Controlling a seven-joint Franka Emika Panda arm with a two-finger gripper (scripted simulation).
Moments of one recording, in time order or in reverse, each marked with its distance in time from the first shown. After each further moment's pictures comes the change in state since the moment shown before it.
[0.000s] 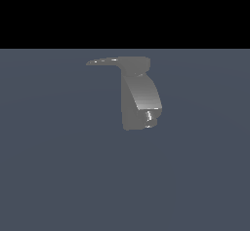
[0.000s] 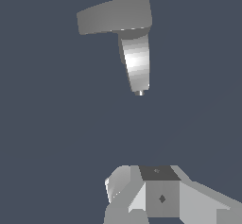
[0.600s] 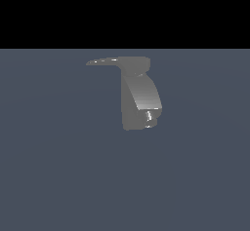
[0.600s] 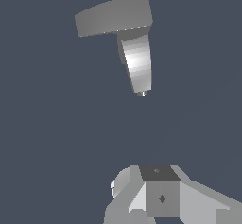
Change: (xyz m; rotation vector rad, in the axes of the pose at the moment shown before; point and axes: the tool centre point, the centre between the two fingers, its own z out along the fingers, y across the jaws) arm 0.005 -0.011 0.008 0.000 0.000 0.048
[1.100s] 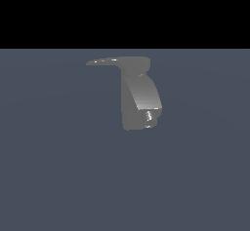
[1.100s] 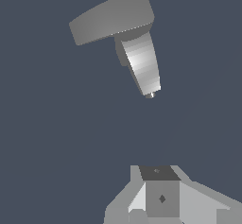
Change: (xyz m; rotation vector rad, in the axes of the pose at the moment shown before) arm 0.018 -0.033 0.024 -0.001 -0.001 0.149
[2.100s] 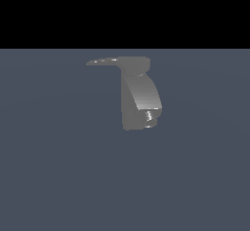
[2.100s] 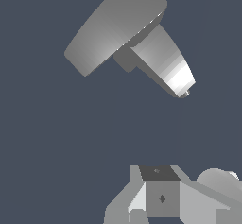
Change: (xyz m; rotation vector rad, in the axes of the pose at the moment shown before) arm 0.063 -0.085 0.069 0.000 -0.005 0.418
